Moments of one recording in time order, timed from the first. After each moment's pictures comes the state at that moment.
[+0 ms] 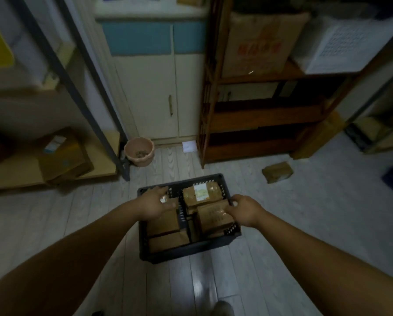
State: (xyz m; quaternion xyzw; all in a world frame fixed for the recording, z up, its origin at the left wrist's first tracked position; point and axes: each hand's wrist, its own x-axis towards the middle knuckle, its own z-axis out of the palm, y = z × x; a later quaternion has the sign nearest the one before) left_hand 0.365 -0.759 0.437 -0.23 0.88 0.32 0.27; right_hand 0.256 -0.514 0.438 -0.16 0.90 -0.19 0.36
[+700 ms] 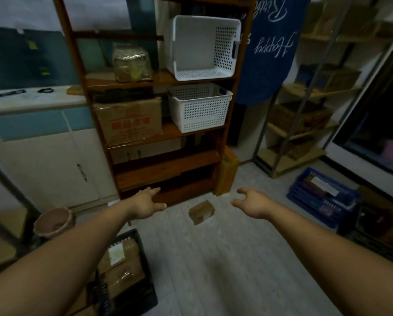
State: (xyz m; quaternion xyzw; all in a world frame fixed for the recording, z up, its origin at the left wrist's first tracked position) left_hand 0.154 -0.436 0.597 -0.13 0.92 0.28 0.22; right_hand 0.094 -0.145 0.616 -0.05 0.95 -0.23 0.21
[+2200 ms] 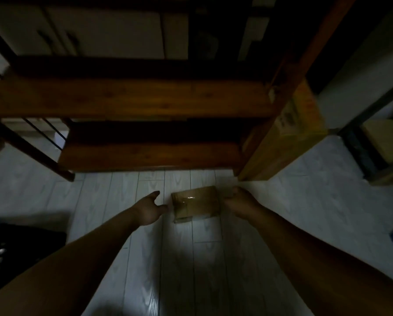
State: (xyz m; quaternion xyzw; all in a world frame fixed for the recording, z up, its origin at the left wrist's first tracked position) left_hand -0.318 -0.375 0.018 -0.41 0.76 0.44 0.25; right_hand -0.467 -0.184 0.019 -0.11 0.87 -0.26 0.41
